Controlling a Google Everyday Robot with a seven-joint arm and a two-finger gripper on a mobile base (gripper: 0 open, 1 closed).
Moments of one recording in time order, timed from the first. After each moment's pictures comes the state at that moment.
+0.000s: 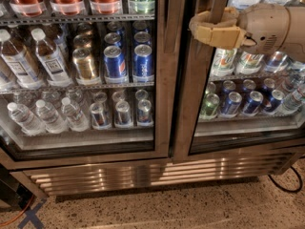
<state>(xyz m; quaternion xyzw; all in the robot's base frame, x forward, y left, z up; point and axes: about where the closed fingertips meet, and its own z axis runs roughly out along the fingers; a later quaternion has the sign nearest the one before) 0.525 -0.099 1.040 -0.52 0.48 0.42 0.57</state>
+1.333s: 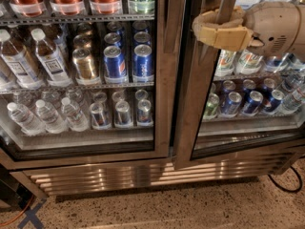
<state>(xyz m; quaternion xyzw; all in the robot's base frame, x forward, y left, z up) 0.505 -0.100 1.049 -0.52 0.48 0.42 0.57</state>
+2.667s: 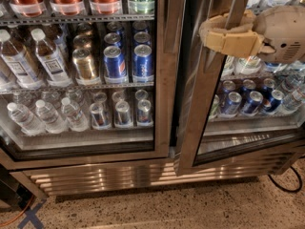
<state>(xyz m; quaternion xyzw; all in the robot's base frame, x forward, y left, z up) 0.481 -0.107 1.052 -0.50 0.50 0.41 0.57</state>
